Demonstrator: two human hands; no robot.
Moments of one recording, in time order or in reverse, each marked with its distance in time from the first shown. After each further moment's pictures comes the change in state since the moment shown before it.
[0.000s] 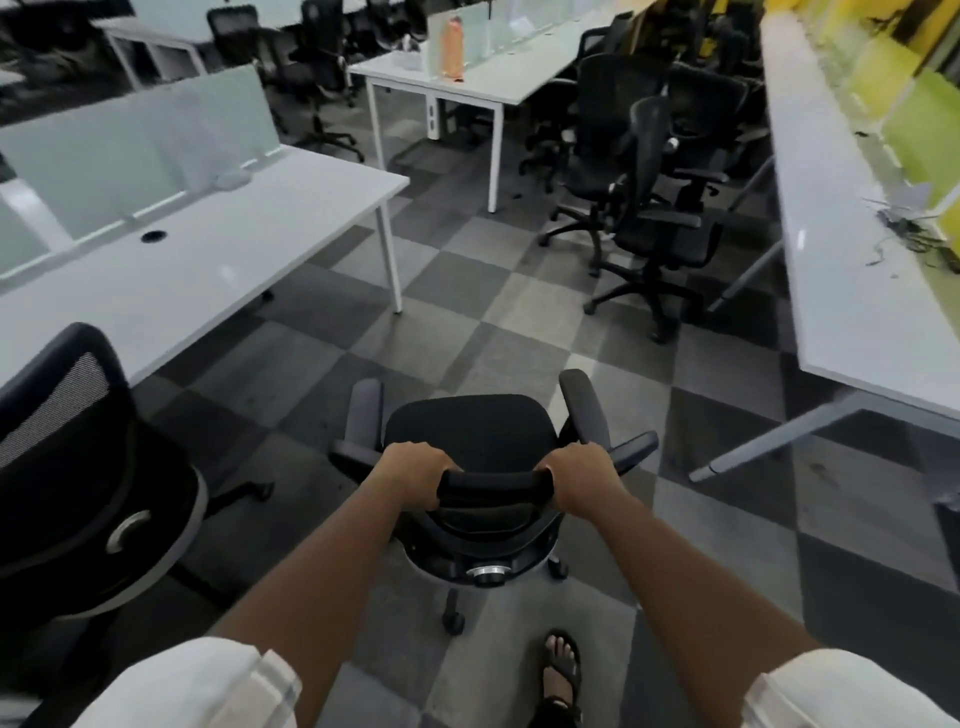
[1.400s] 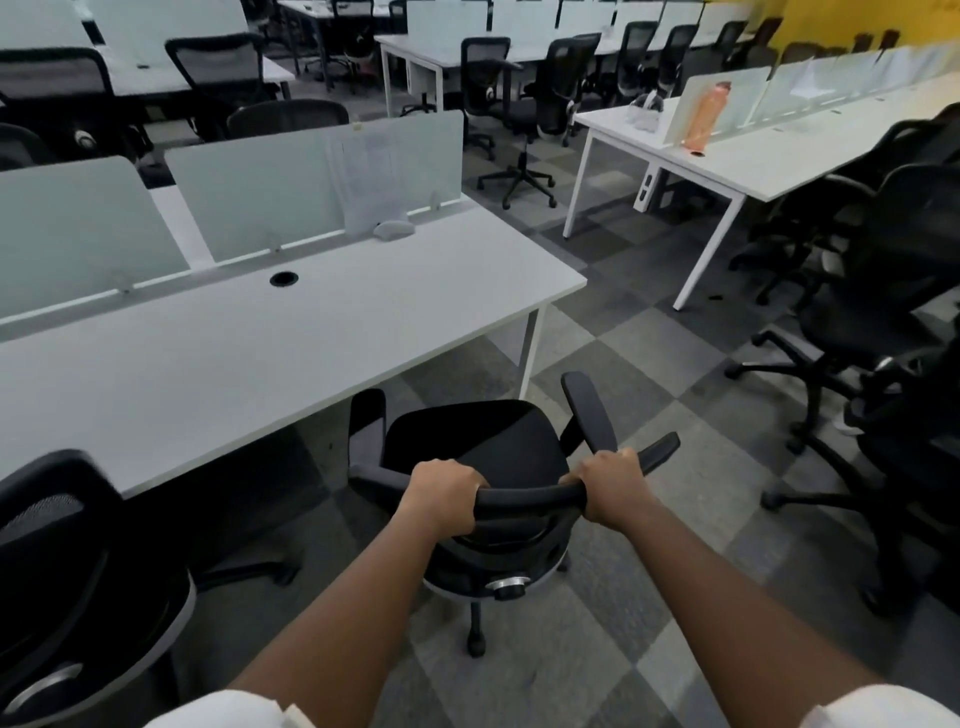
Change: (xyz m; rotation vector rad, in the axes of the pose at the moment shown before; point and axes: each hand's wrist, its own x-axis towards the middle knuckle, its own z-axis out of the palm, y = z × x) left_hand 0.320 -0.328 -0.137 -0.175 0.175 -0.519; right_hand 0.591 0.037 -0.190 -0.247 0.156 -0.369
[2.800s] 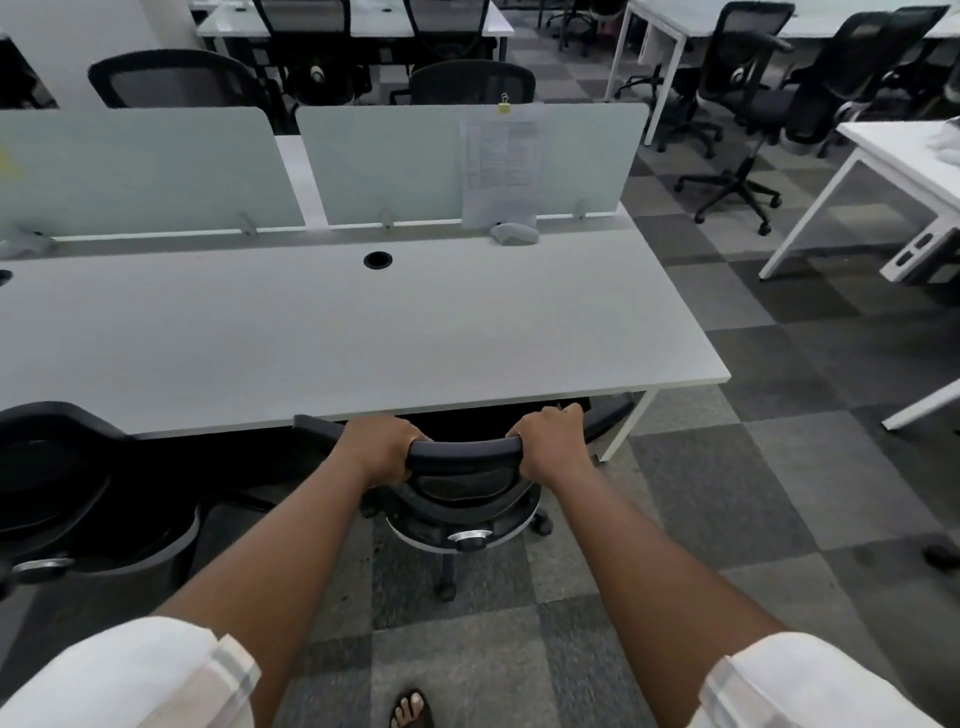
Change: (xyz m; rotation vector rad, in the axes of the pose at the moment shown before) left_hand 0.180 -0.123 -0.048 -0.134 -0.060 -0.553; right_hand 0.328 0.021 -0.067 0.024 0.026 -0.441
